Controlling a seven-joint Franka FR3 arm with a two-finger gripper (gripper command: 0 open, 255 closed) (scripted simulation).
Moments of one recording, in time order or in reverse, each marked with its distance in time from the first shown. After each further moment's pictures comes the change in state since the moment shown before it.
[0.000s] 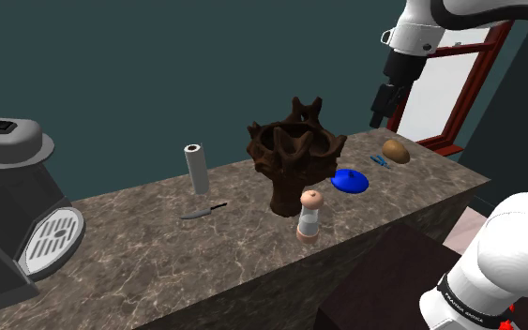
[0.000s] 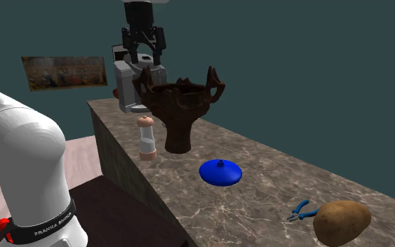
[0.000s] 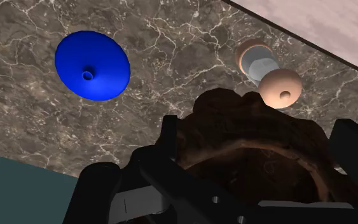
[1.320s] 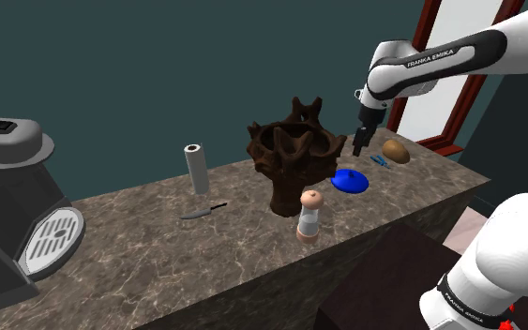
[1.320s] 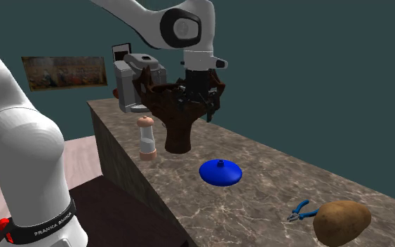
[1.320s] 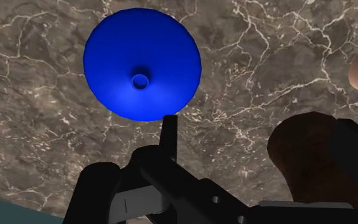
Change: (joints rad) arm -0.025 0.425 -0.255 -0.098 -0.056 0.450 -0.334
